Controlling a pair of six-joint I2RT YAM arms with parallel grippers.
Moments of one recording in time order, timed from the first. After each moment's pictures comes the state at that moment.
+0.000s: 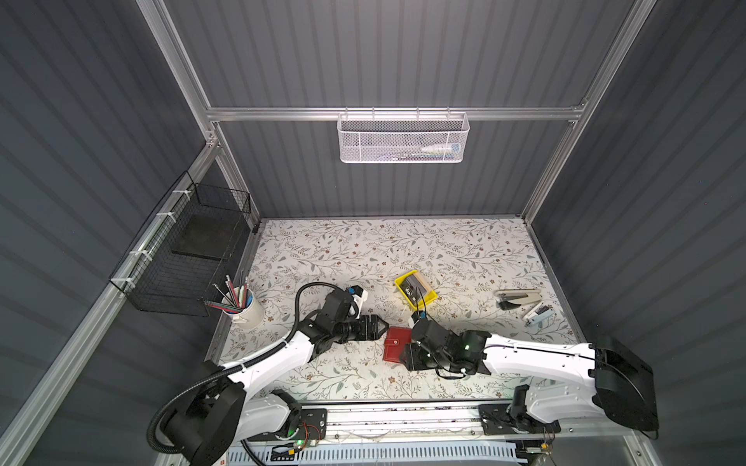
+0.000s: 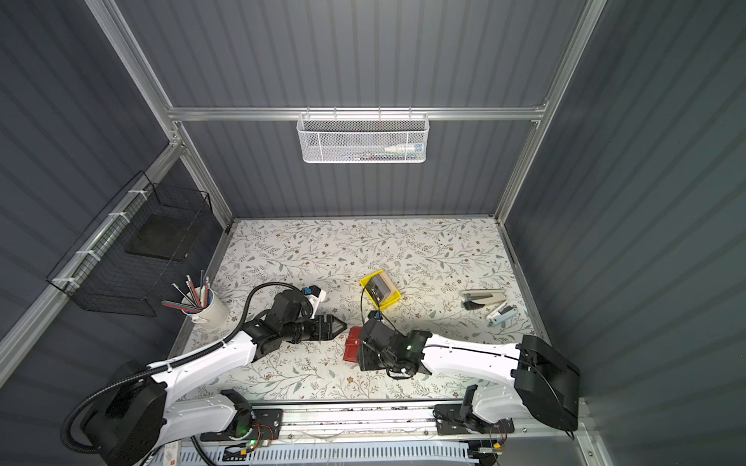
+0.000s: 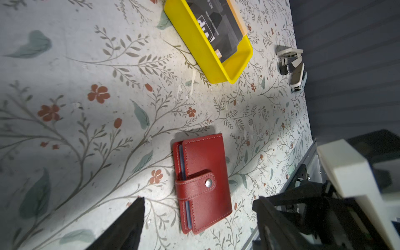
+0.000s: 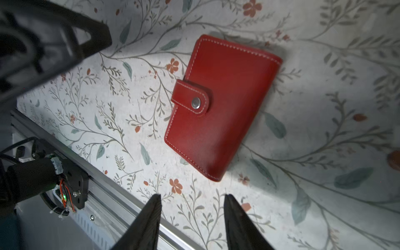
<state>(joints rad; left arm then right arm) -0.64 1.26 0.57 -0.07 0.43 -0.61 1.13 1.33 0.70 -0.36 0.00 0.92</state>
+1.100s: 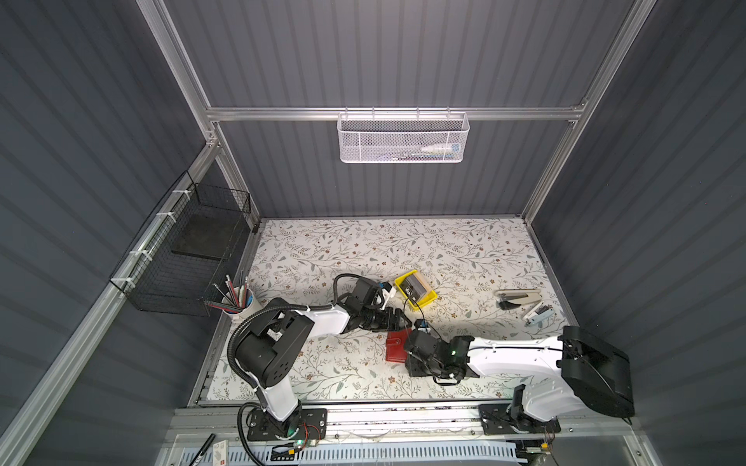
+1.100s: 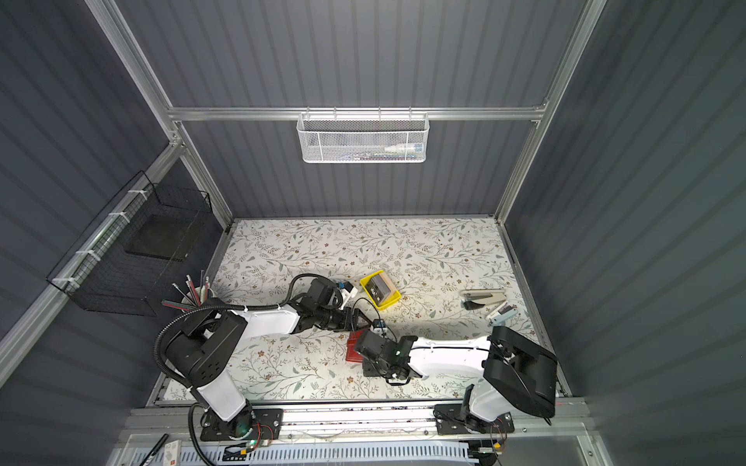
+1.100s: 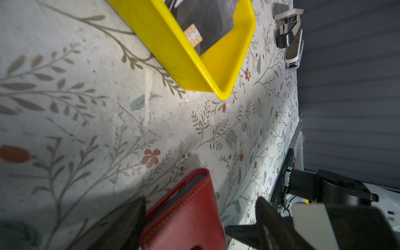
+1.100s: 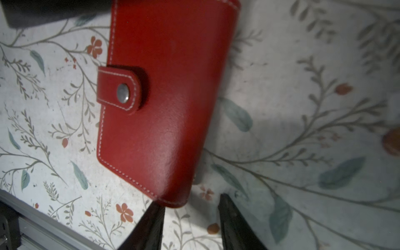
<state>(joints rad) -0.68 1.72 0.79 0.08 0.63 -0.58 1.12 1.43 0.63 -0.32 0.11 1.02</state>
